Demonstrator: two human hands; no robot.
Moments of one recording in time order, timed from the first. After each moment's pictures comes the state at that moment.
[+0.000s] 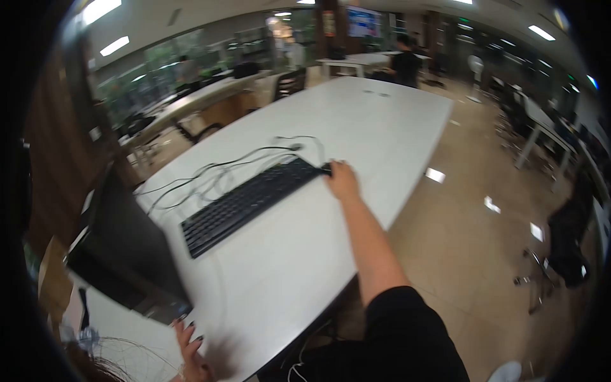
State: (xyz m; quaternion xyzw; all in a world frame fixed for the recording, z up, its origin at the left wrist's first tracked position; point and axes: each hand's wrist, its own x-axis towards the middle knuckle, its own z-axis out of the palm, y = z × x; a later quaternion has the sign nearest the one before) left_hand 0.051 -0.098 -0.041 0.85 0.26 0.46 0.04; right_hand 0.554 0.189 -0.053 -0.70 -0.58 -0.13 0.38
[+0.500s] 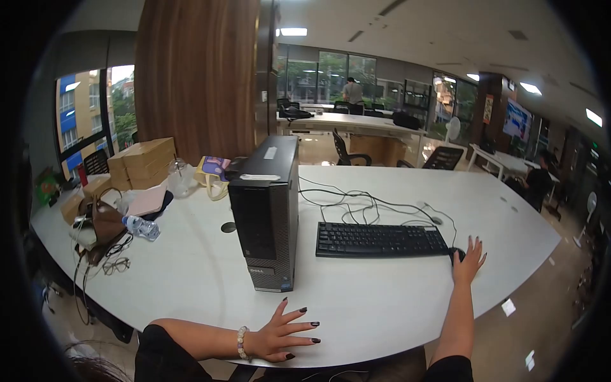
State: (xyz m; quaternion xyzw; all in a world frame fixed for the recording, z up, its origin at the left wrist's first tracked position) left_hand 0.081 -0.113 -0.018 0.87 0.20 0.45 0.07; right_hand 0.554 0.173 -0.031 -0.68 -0.59 -0.25 0.37
